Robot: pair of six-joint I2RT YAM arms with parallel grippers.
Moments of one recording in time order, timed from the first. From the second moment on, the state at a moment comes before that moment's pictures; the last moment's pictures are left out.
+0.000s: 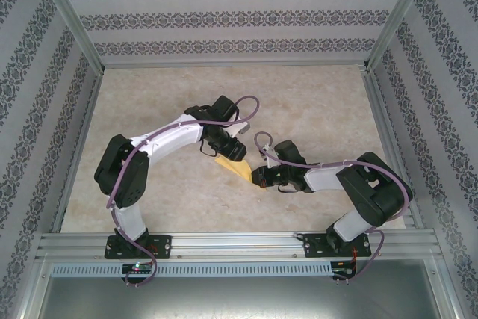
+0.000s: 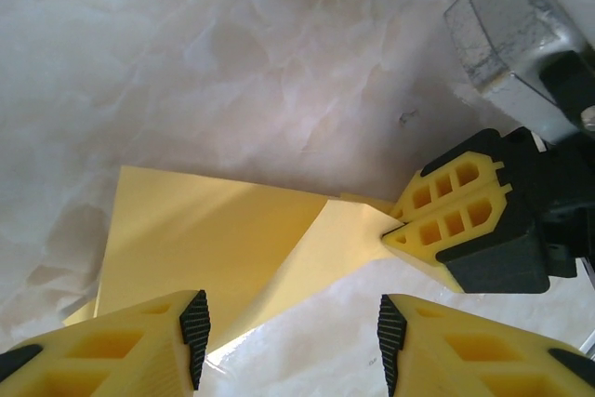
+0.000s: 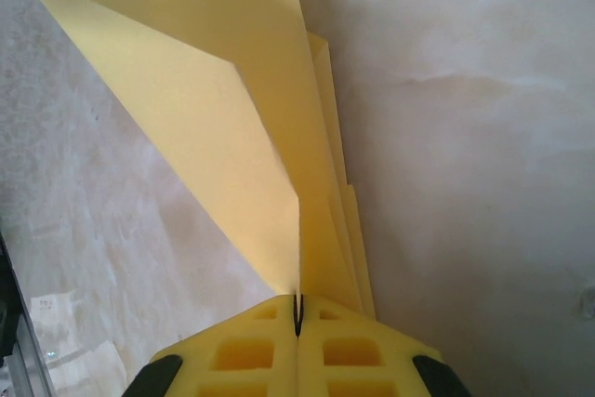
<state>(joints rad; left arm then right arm) -0.63 1.81 1.38 -0.79 0.32 -0.05 0.57 1.57 0.45 0.28 -0.56 0.54</state>
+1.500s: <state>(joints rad) -0.62 1.97 1.43 -0.84 0.42 0.09 0.58 1.54 0.46 0.22 -0.57 0.52</state>
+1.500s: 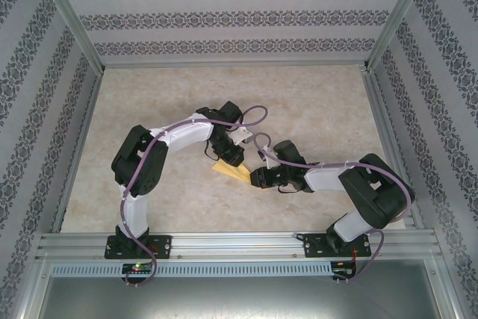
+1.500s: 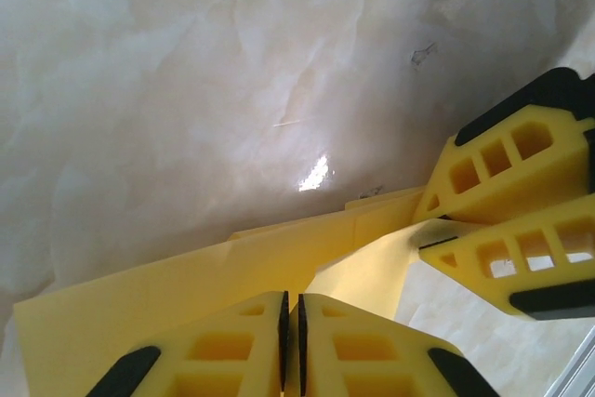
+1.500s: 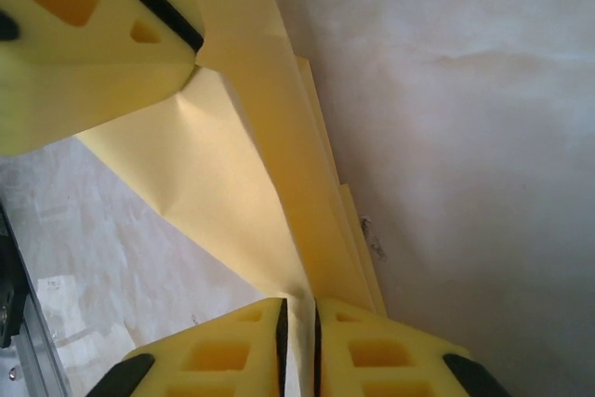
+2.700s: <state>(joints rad) -0.58 1.98 1.35 -0.81 0.46 0.09 0.53 1.45 0.46 0.05 -0.60 0.43</state>
